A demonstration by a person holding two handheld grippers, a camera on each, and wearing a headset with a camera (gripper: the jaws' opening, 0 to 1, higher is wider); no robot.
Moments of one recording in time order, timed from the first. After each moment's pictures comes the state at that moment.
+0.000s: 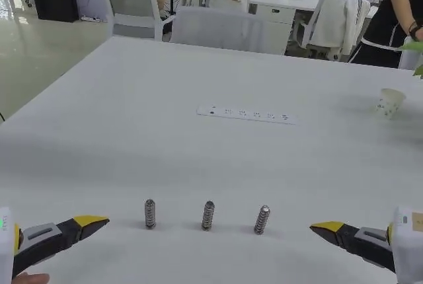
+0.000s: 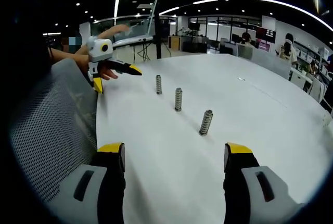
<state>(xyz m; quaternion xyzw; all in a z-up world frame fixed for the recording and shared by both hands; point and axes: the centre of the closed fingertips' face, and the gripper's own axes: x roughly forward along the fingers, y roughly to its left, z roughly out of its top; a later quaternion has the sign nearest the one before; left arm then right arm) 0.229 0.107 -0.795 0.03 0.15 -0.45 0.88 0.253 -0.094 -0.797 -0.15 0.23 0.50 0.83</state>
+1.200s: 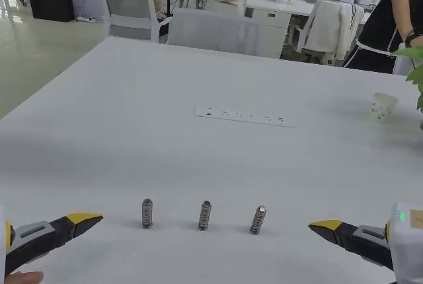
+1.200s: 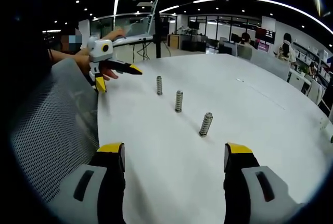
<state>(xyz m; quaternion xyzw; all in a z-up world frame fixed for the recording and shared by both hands) 0.230 0.113 -0.791 0.02 0.14 -0.44 0.89 0.248 -0.093 -0.788 -0.16 0.23 0.49 0.83</state>
